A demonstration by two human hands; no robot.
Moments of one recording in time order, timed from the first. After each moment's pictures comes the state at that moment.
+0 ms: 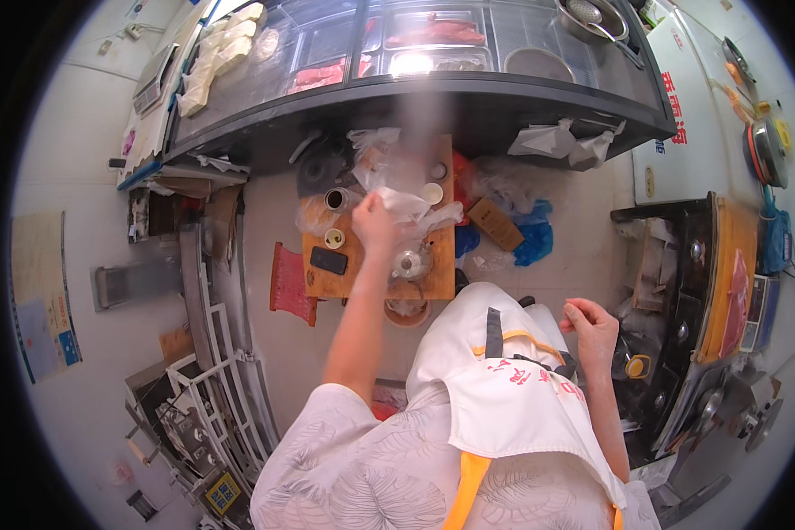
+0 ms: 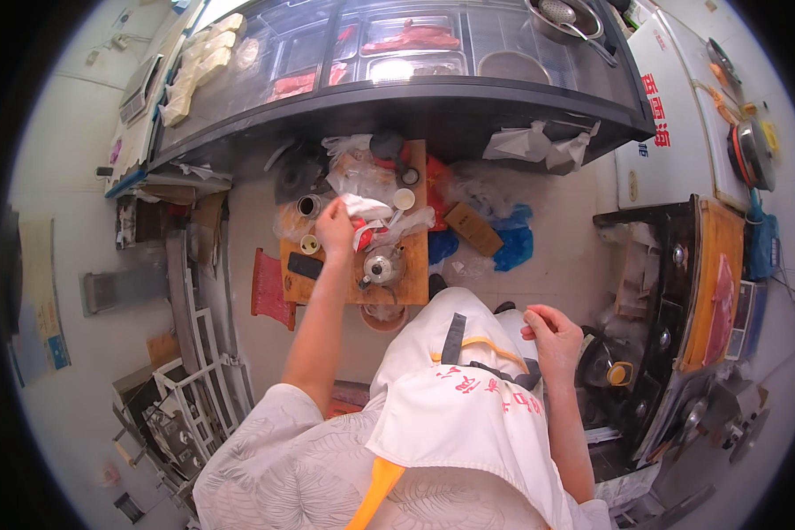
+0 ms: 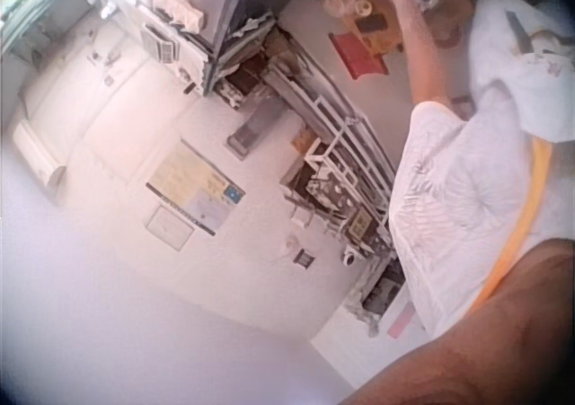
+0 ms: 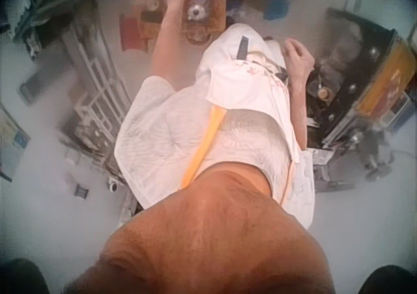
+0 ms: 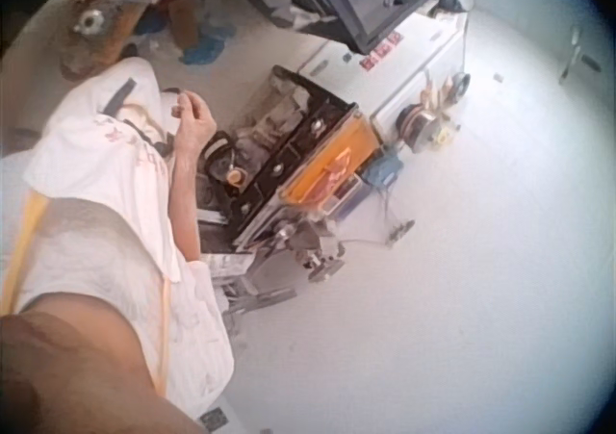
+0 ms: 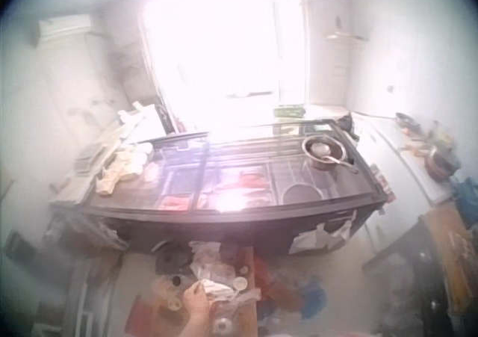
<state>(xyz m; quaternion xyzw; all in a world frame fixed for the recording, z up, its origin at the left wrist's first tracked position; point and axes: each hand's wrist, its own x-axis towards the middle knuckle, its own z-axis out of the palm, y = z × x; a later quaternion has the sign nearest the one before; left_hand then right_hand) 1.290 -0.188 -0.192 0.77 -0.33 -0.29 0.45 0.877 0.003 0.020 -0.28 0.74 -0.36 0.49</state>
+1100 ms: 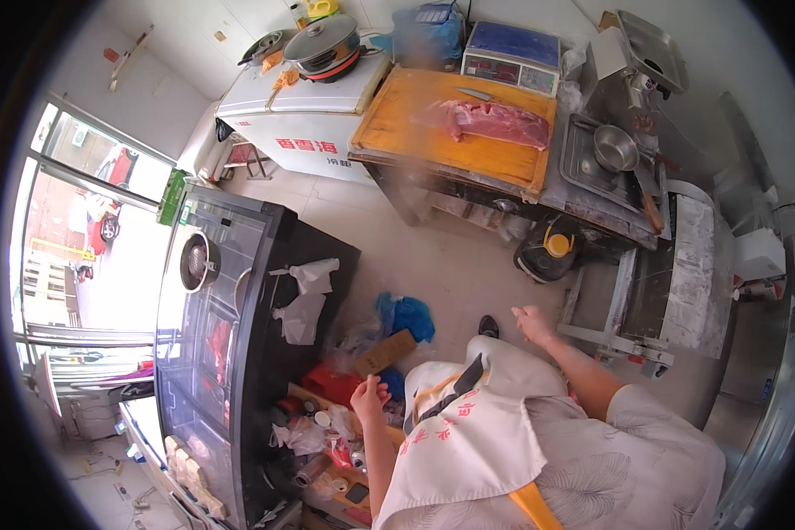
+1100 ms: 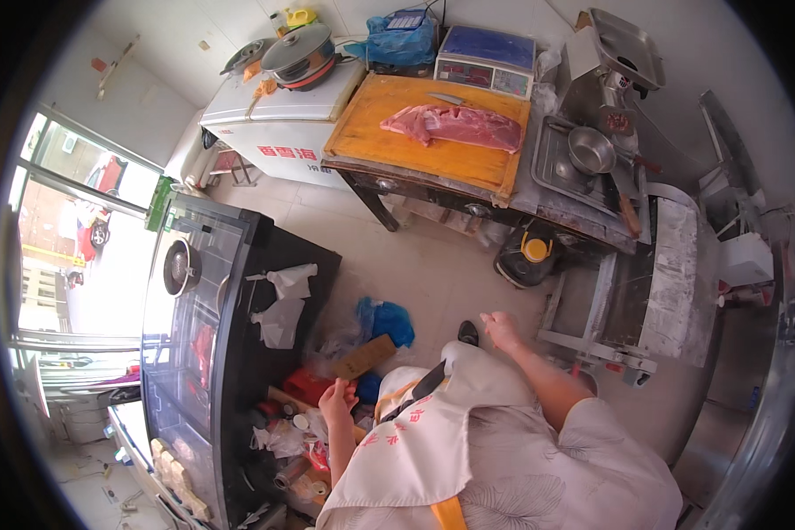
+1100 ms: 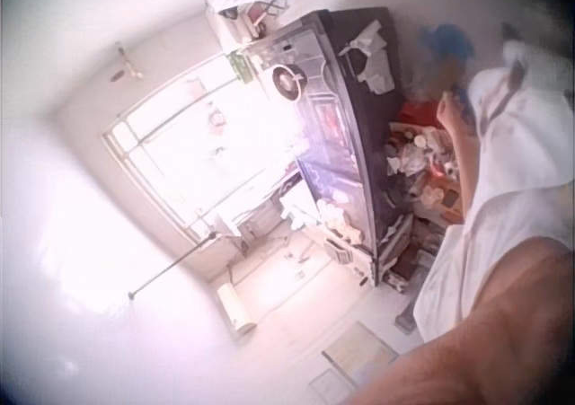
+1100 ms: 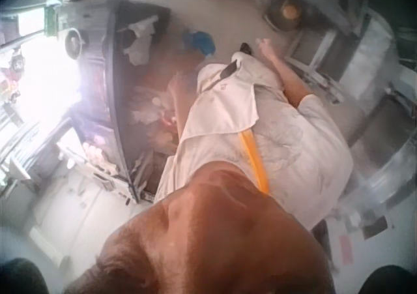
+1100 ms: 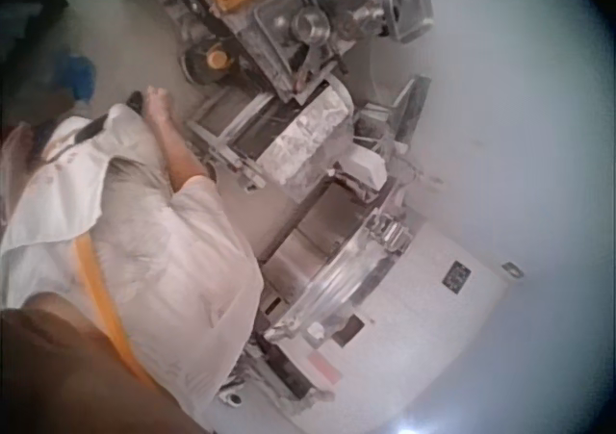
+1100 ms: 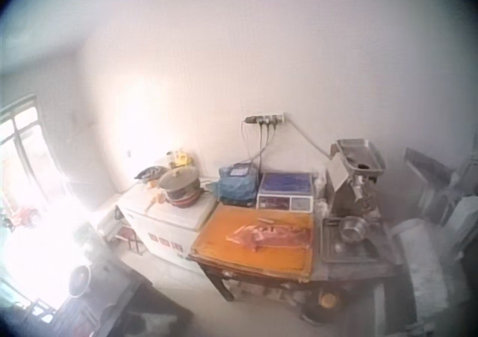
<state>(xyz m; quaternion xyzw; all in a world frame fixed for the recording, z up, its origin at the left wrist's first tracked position) 0.883 -0.047 -0.141 0.60 -0.43 -0.67 0.12 0.569 0.305 -0.193 0.06 0.83 -0.41 0.37</state>
